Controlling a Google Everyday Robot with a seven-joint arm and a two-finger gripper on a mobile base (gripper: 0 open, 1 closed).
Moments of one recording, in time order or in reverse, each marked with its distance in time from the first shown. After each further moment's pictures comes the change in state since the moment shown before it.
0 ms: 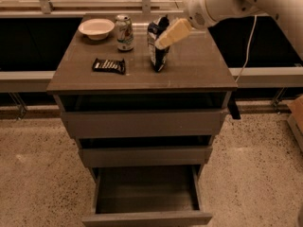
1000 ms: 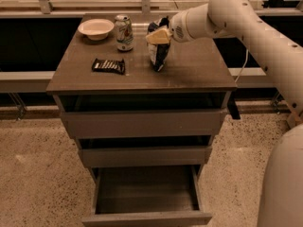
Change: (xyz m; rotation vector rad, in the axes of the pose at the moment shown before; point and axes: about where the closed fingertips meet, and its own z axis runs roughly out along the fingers) arm 0.017 -0.010 0.094 -0.004 -0.099 0.255
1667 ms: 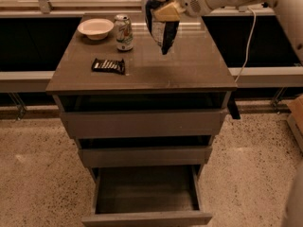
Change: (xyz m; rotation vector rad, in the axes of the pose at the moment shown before) arm -0.065 0.033 -0.082 -0.096 -0.015 -0.237
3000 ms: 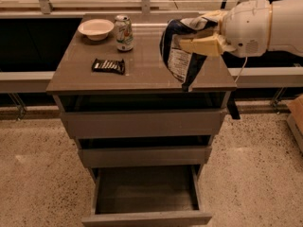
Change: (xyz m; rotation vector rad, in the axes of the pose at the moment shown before) arm 0.002 0.139 -0.133 -0.122 -0.250 -0.141
